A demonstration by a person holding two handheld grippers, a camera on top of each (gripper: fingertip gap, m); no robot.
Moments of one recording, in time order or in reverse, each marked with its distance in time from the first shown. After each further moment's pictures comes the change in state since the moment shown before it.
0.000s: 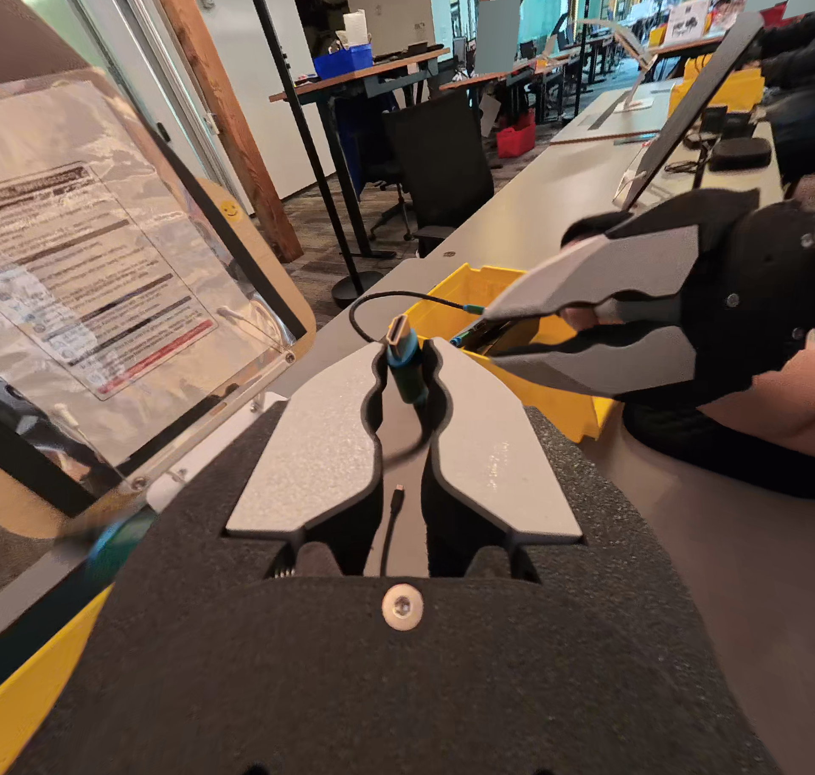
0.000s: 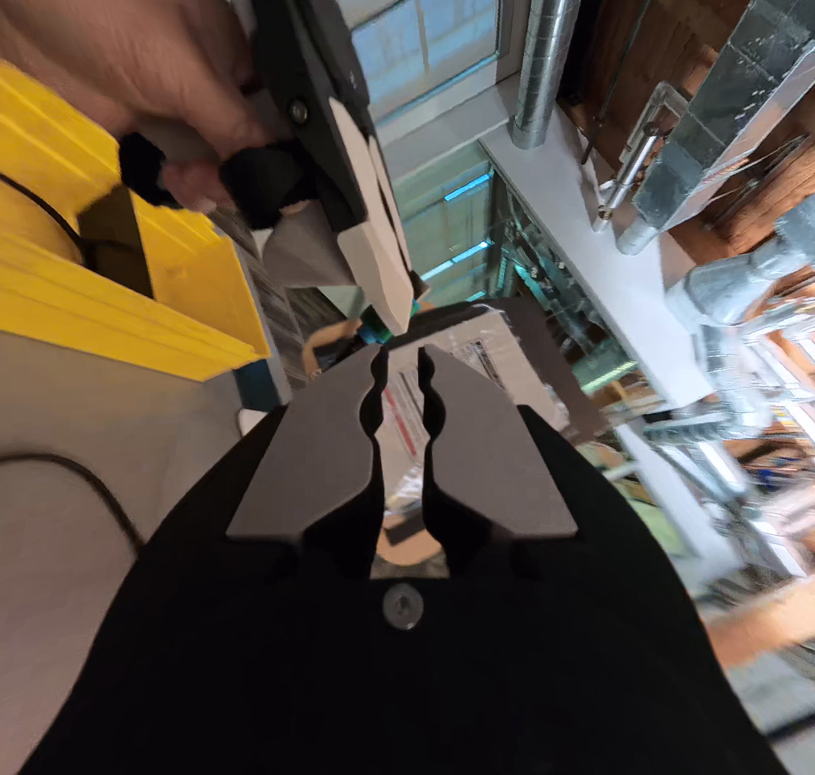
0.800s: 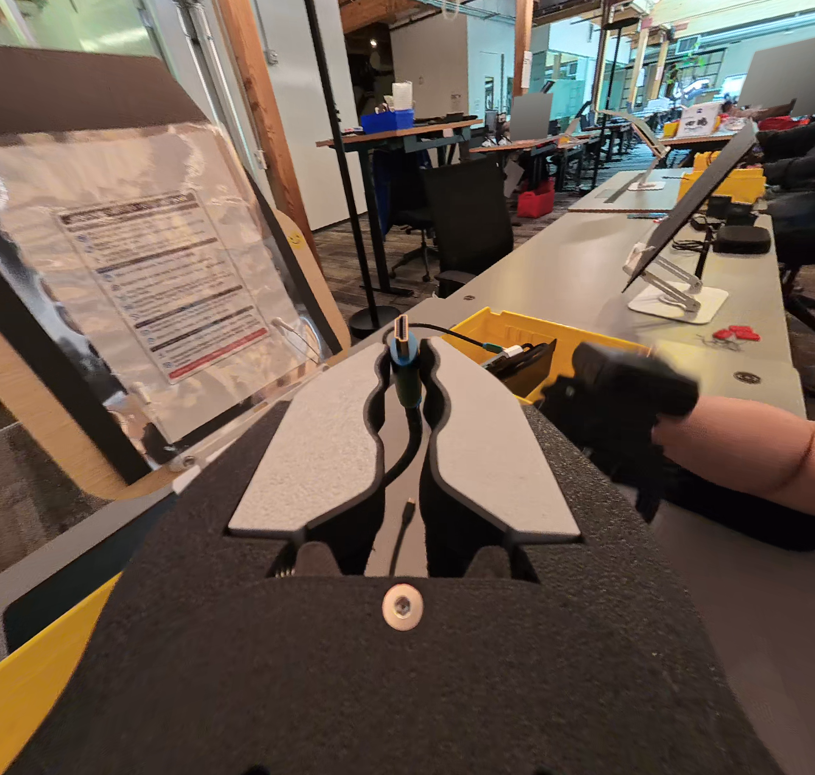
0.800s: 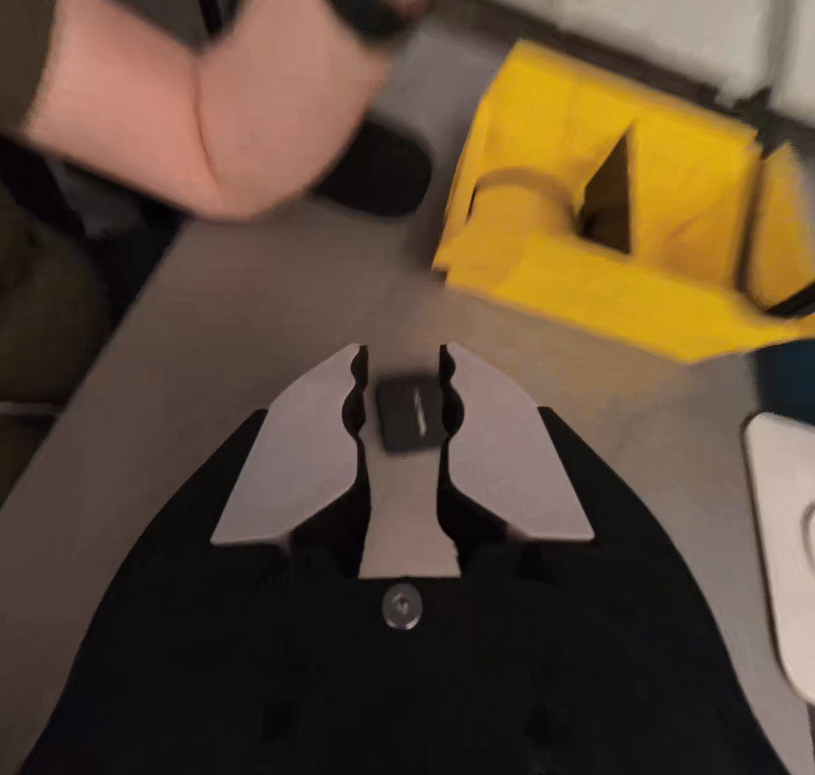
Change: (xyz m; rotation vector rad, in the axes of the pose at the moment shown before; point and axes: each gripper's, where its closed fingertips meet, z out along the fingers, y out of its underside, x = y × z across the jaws) left arm -0.031 -0.022 -0.044 0.107 -0.069 -0.097; right arm -0.167 0.005 -0.026 -0.069 -1.157 0.597
